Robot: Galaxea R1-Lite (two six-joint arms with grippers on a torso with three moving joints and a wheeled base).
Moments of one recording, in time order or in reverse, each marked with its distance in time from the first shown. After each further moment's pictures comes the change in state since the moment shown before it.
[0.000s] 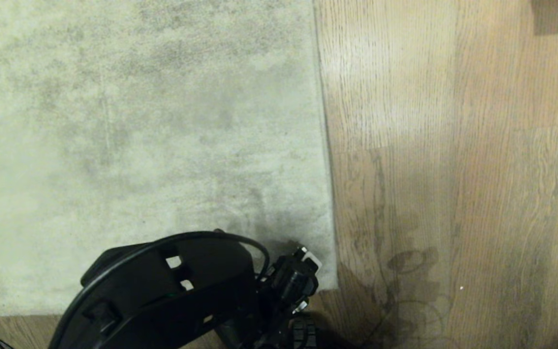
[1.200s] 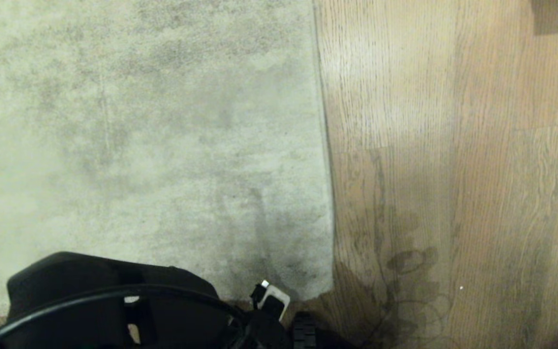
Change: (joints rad) left arm -0.138 -0.175 0.550 -0.340 0.169 -0.287; right arm 0.000 0.000 0.000 0.000 0.000 0.000
